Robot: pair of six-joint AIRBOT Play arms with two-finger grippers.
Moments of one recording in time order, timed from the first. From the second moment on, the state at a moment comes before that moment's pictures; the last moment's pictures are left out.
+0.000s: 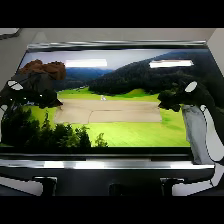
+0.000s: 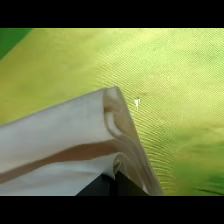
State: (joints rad) left arm 0.22 -1.69 1.43 0.99 -1.26 -1.37; right arm -0.16 -1.68 1.38 -1.17 1.06 1.71
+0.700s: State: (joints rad) left arm 0.24 -1.66 1.53 0.99 -1.35 -1.42; right arm -0.33 -1.76 1.48 -1.03 1.33 1.56
